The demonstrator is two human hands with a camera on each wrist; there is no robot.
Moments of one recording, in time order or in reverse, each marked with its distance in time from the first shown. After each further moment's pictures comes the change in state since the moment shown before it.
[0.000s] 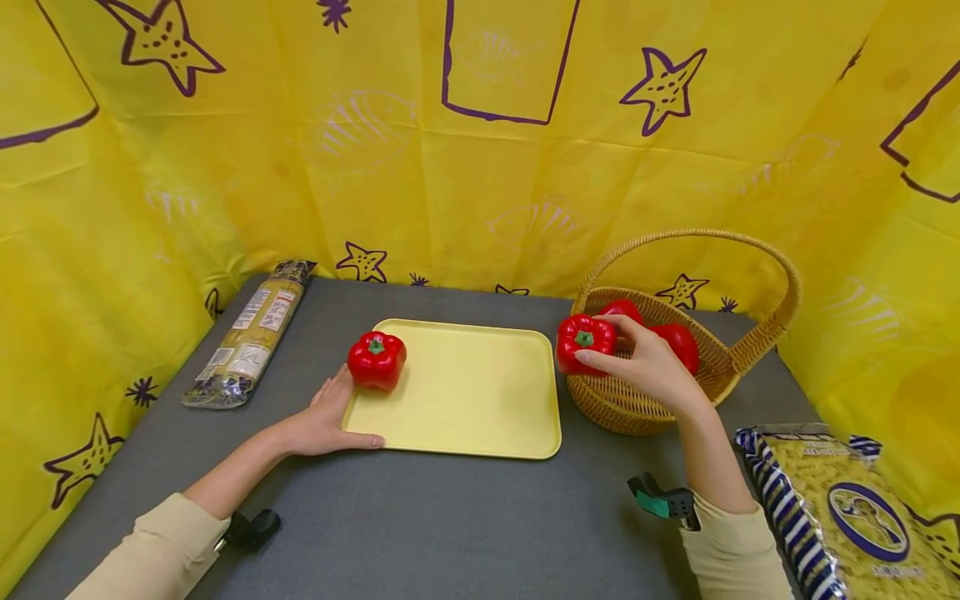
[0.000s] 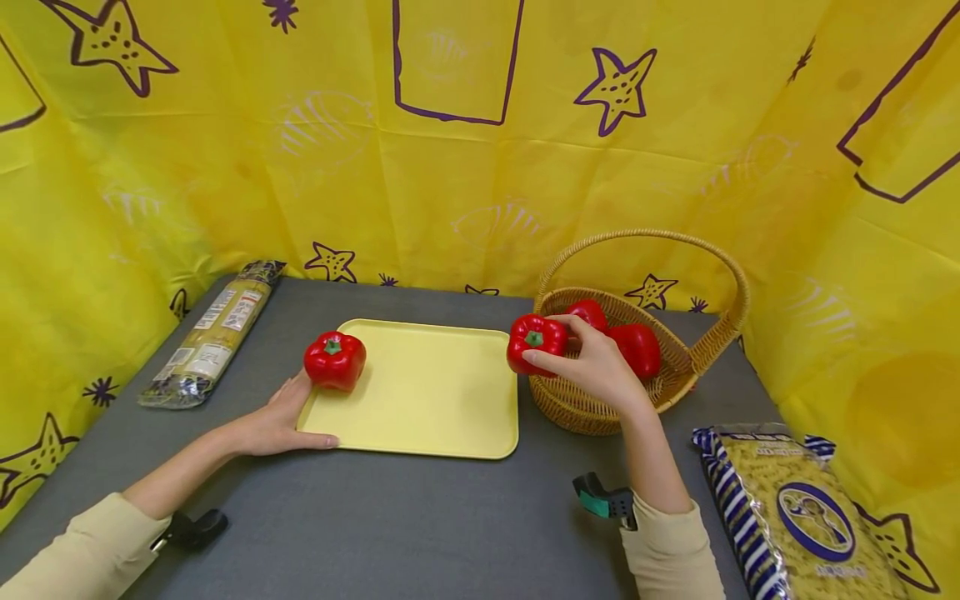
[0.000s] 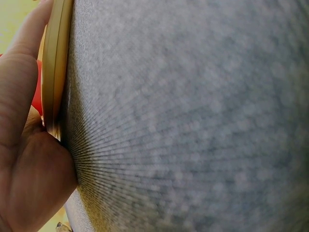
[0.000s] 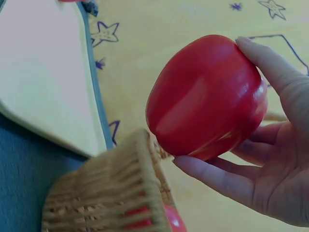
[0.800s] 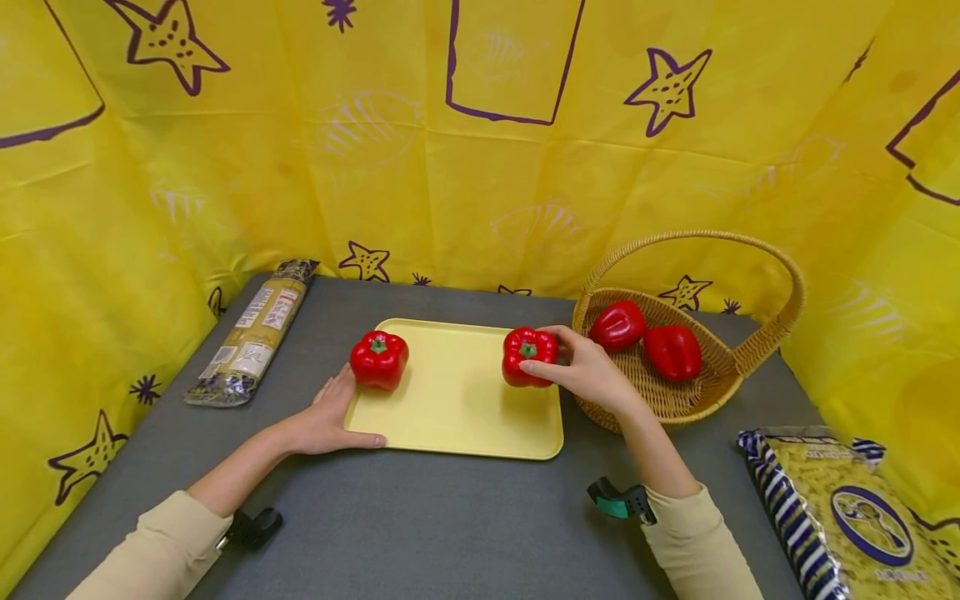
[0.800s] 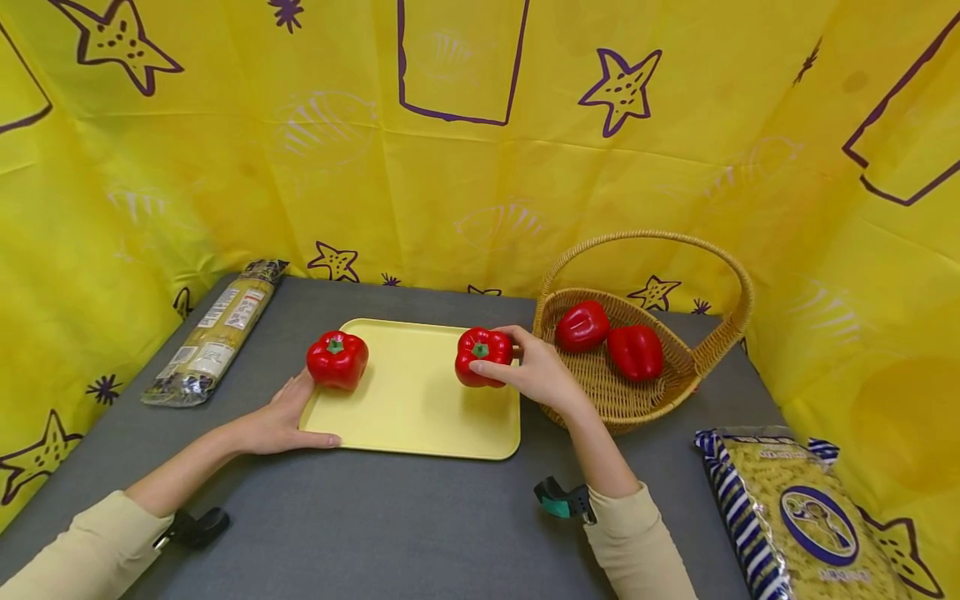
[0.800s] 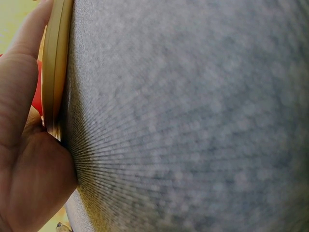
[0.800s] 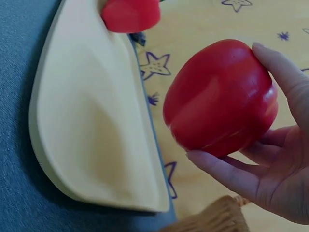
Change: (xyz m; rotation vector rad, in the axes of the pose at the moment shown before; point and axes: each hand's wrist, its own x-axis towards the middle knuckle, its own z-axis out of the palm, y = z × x) left_hand -0.001 0.001 0.000 0.003 0.005 0.012; right_hand 0.029 -0.016 0.063 0.152 -0.107 -0.024
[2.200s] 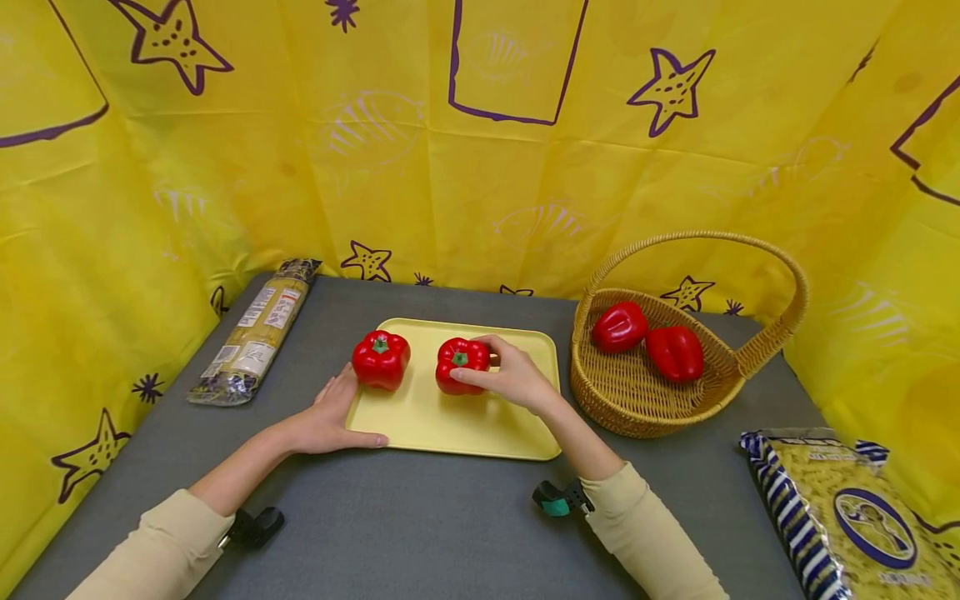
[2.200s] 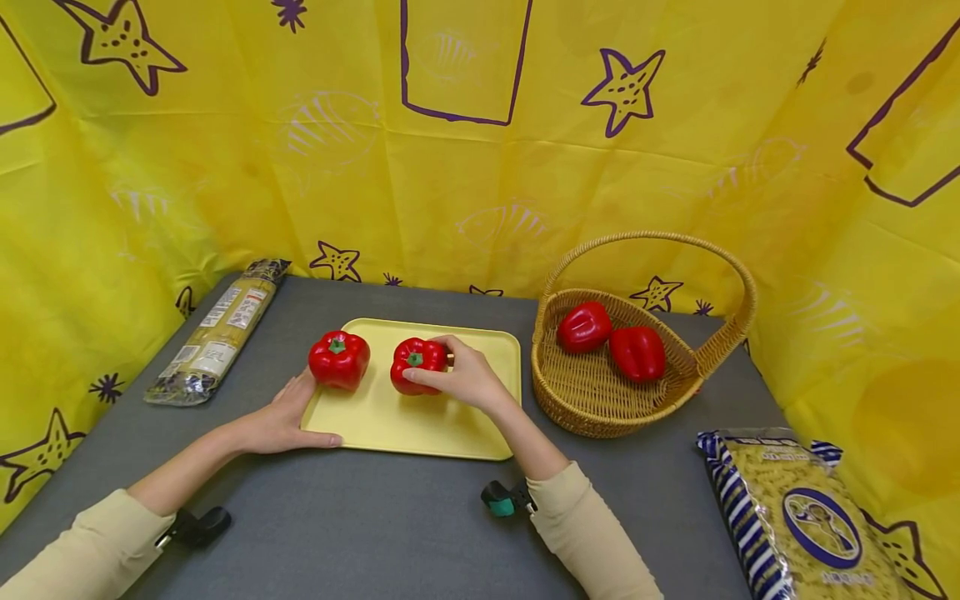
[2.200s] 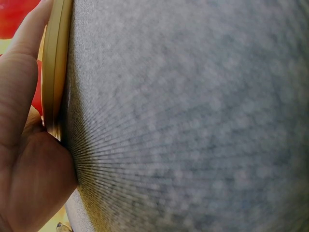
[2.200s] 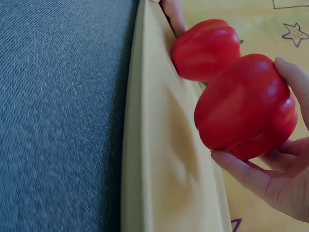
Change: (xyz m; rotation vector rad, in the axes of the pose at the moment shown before) left_hand 0.000 0.002 -0.001 0.010 -0.002 -0.011; right_hand 0.038 -0.019 0.085 0.133 -0.052 -0.018
